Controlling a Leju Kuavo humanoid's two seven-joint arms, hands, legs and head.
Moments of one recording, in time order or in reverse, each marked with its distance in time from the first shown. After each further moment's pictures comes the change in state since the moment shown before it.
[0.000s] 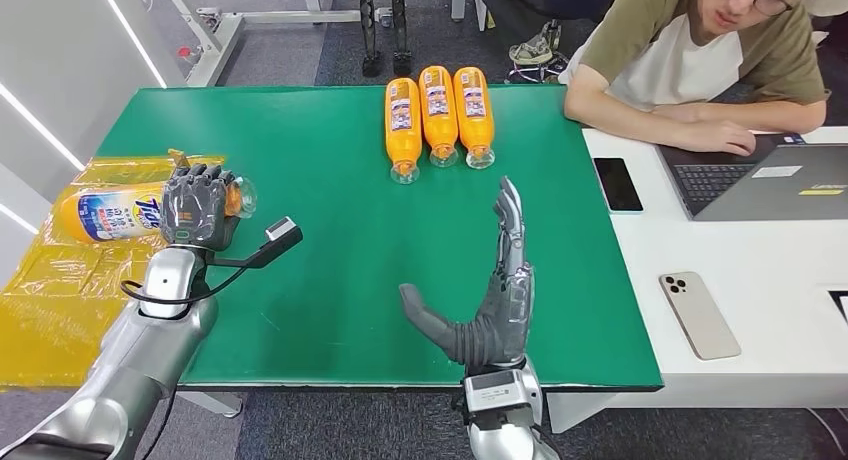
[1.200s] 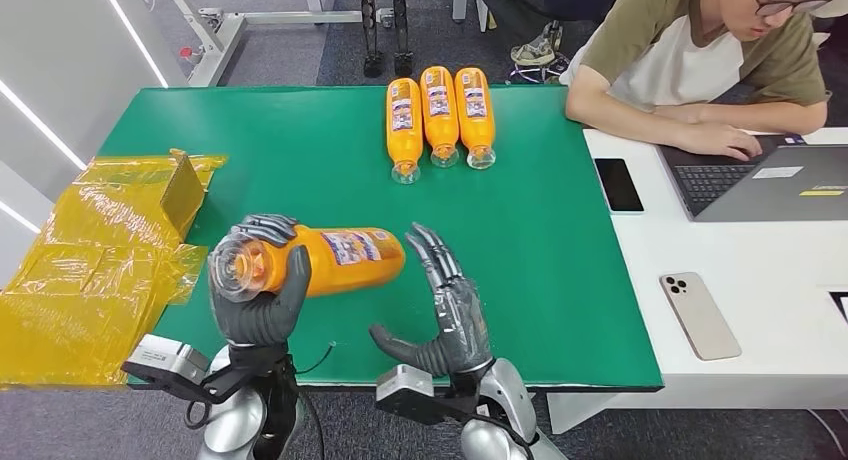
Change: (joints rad) left arm 0.556 -0.391 -0.007 -0.897 1.284 -0.349 -0.638; right arm -0.032 -0.064 0.048 0.222 0.336 0.095 0.223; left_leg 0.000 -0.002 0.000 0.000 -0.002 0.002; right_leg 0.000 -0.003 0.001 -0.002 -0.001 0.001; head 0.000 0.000
